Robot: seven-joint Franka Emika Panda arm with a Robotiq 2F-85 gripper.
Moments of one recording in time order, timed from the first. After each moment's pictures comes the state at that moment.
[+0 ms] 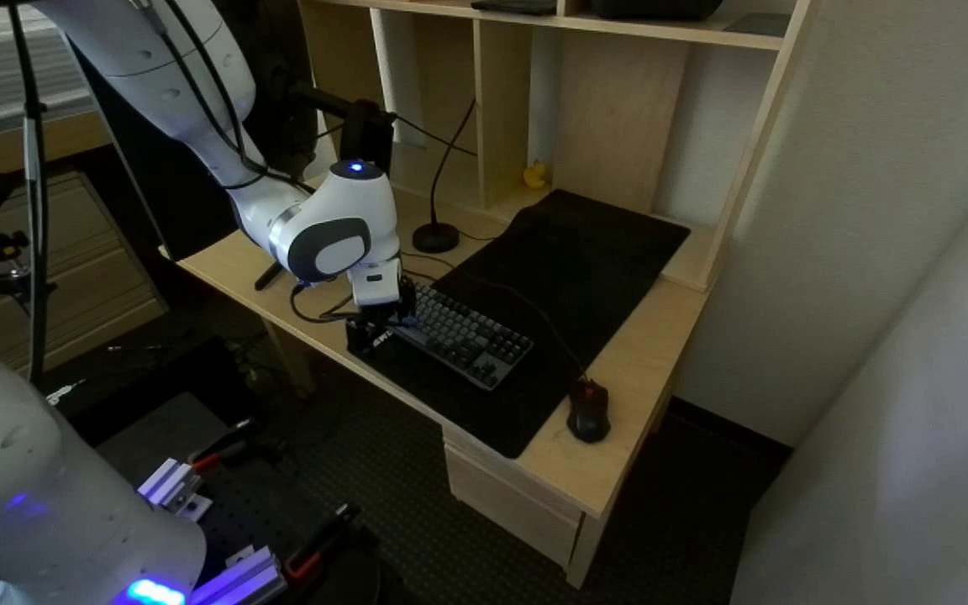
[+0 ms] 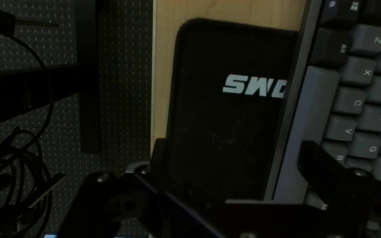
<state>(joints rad) 0.13 0.28 -0.03 -2.55 0.23 2.86 1.35</state>
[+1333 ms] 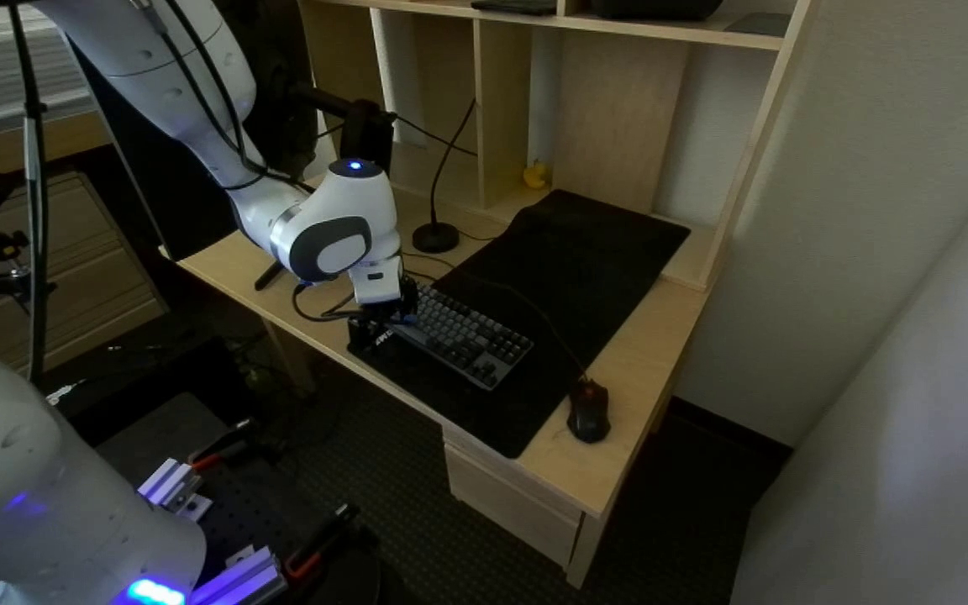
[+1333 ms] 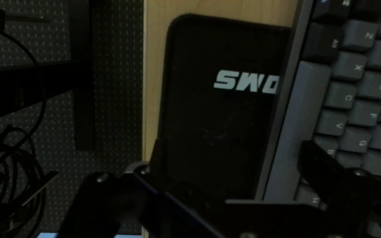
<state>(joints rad) 0.14 0.28 -0.04 -2.55 0.20 2.87 1.37</state>
